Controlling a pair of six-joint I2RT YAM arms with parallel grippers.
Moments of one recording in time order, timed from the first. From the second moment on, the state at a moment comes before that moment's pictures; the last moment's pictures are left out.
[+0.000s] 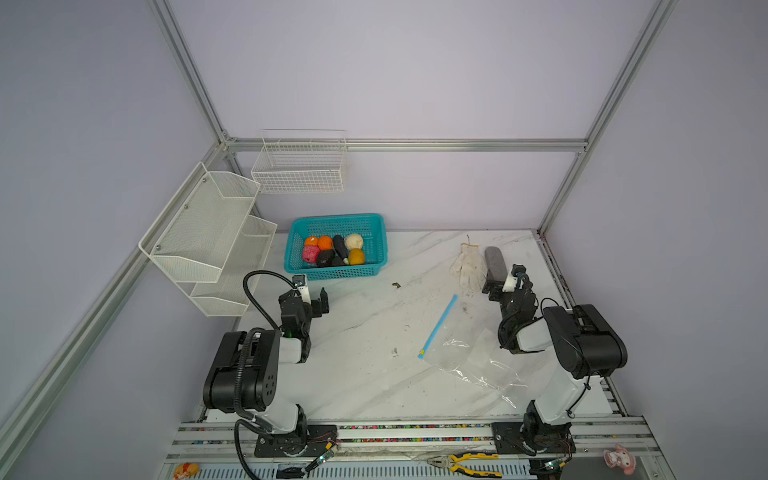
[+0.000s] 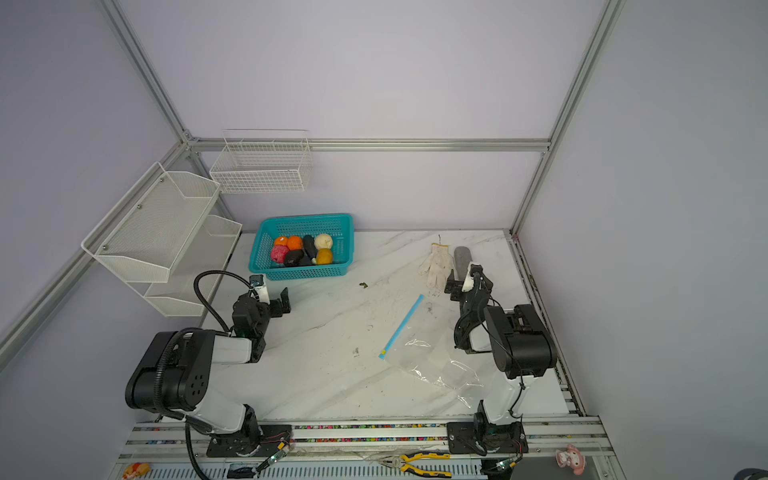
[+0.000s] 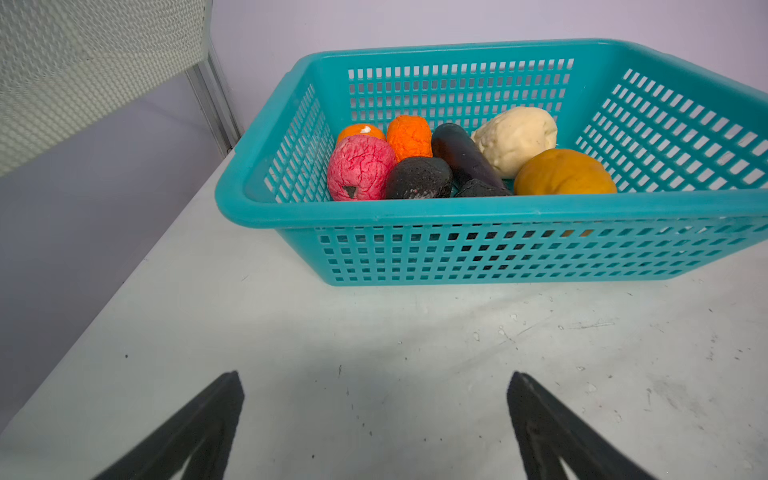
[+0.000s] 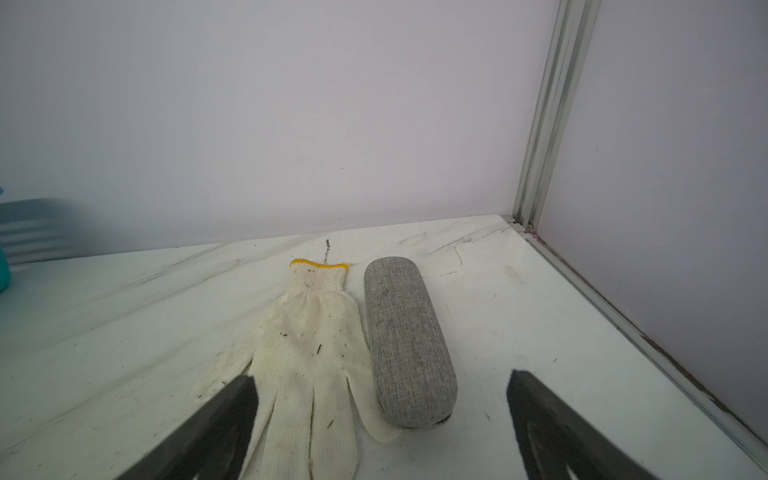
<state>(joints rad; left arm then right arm) 0.04 1.58 0.40 0.89 -0.09 0.03 0.09 1.78 0.47 1.25 0.18 0.05</state>
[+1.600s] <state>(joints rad) 0.00 1.58 0.40 0.89 -0.20 0.03 0.09 1.78 0.47 1.25 0.18 0.05</state>
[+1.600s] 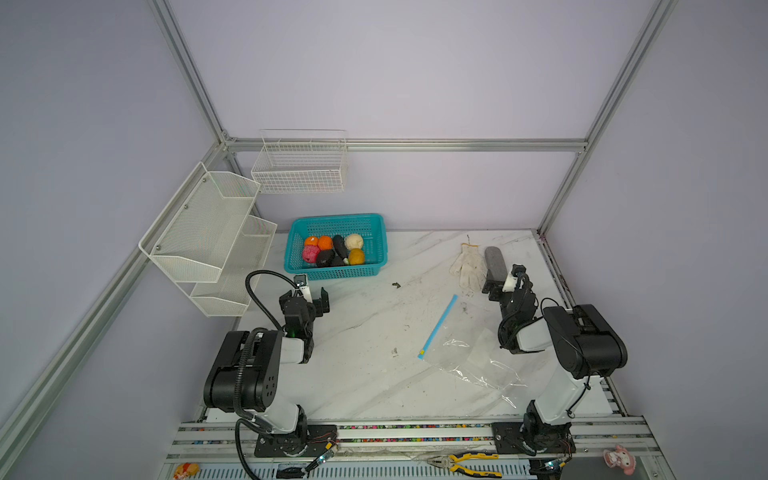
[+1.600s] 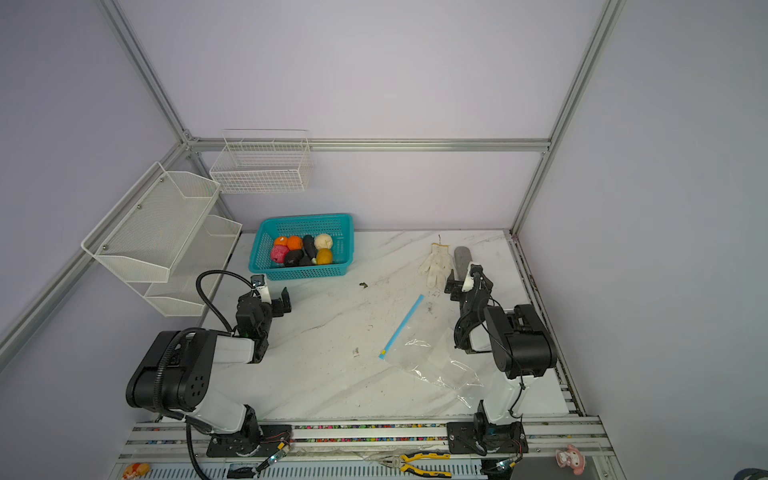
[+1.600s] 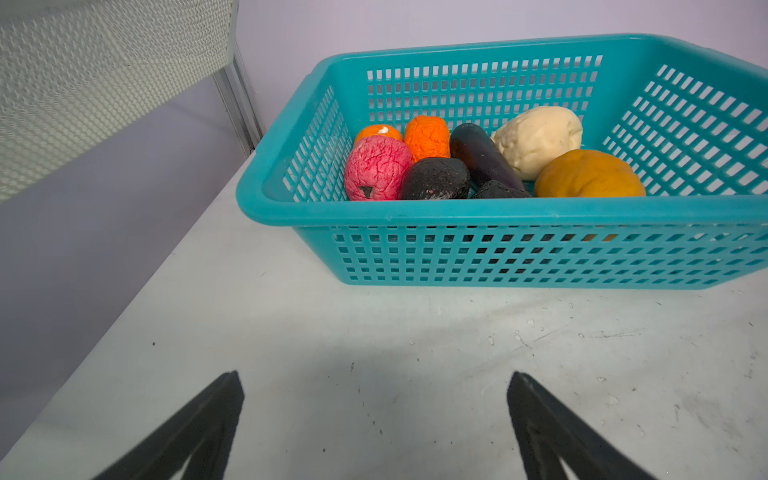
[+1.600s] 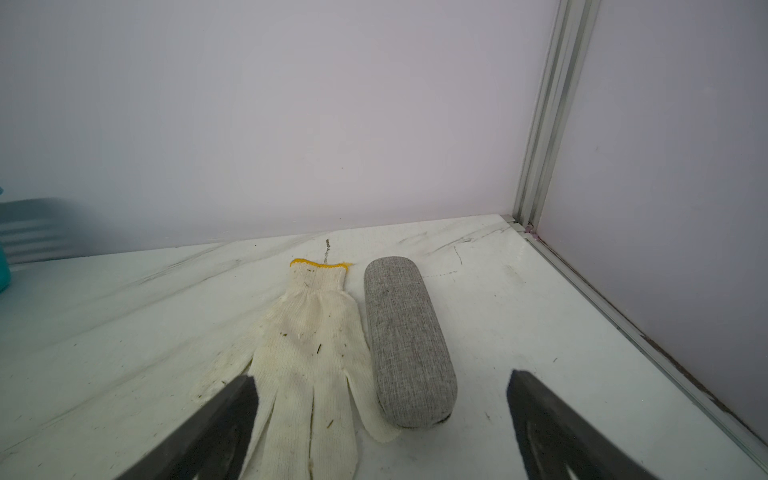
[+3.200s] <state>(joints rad) -0.63 1.55 0.91 -0.20 -0.02 -0.34 -0.01 1.06 0.78 -0.78 0.33 0.98</state>
